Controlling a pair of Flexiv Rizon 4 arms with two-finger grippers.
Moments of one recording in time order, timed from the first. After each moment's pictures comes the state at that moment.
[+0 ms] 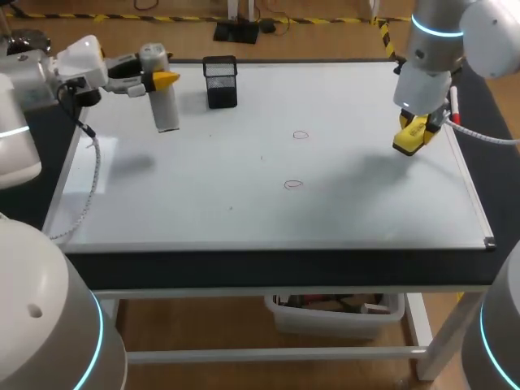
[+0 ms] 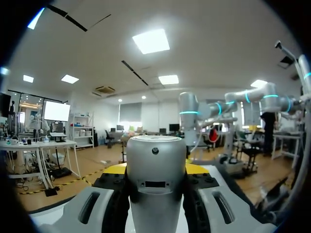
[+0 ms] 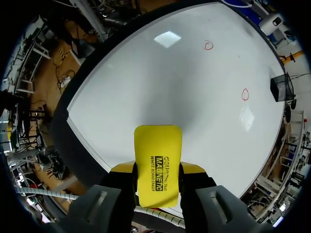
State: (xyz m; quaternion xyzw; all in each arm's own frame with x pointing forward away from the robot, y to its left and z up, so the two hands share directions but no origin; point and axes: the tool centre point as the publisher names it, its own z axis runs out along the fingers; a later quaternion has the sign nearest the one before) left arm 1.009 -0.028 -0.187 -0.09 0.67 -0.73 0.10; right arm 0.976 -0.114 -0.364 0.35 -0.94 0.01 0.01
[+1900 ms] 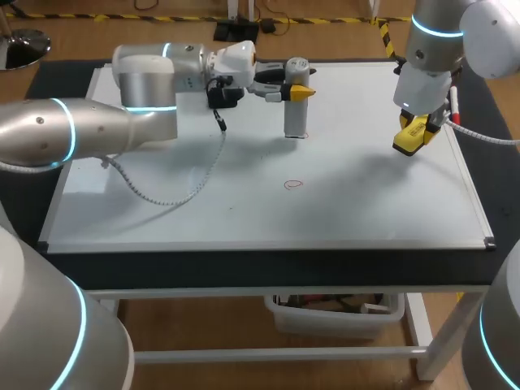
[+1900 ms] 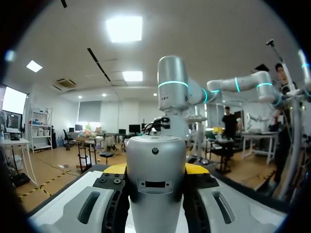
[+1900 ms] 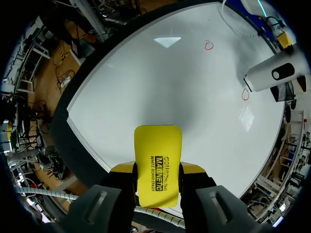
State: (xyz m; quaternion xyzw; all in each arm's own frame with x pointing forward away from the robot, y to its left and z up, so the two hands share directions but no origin) left arm 1.038 -0.303 -0.249 0.04 0.67 -0.74 -0.04; right arm 0.976 -0.114 -0.364 0.35 -0.94 0.01 0.01
